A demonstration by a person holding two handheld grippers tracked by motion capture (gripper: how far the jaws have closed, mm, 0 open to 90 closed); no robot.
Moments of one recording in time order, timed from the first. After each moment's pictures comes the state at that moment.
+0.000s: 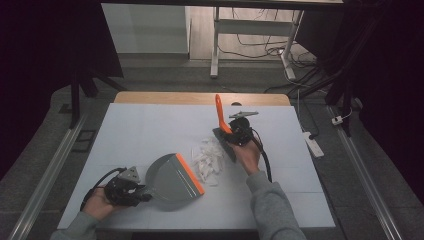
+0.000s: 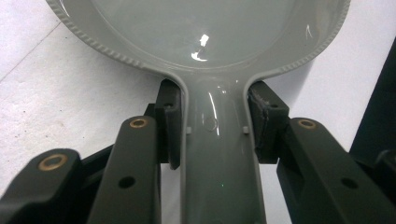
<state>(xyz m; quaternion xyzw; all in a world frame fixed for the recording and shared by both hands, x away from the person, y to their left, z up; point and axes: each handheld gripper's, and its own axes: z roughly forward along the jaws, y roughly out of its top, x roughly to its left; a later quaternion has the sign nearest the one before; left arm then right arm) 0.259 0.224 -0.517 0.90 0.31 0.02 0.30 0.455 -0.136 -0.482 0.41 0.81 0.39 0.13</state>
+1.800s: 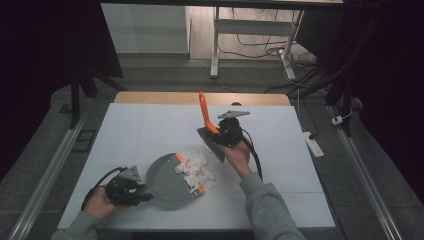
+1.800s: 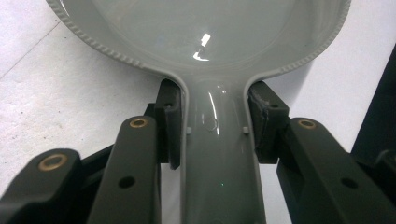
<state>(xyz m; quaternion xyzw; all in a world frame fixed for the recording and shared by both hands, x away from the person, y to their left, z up) 0.261 0.223 -0.517 0.90 0.31 0.02 0.30 0.434 -0.104 -0.460 0.36 0.81 0.45 0.11</state>
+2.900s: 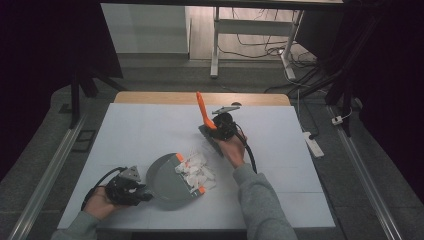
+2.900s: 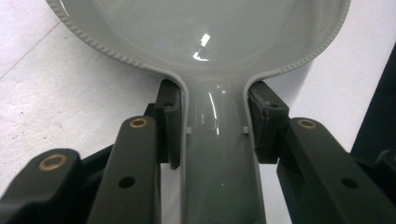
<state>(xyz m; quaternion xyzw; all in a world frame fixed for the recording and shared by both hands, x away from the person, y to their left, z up) 0.261 0.224 -0.517 0.90 0.31 0.02 0.30 0.472 -0.091 -0.483 0.37 0.83 0.40 0.13</state>
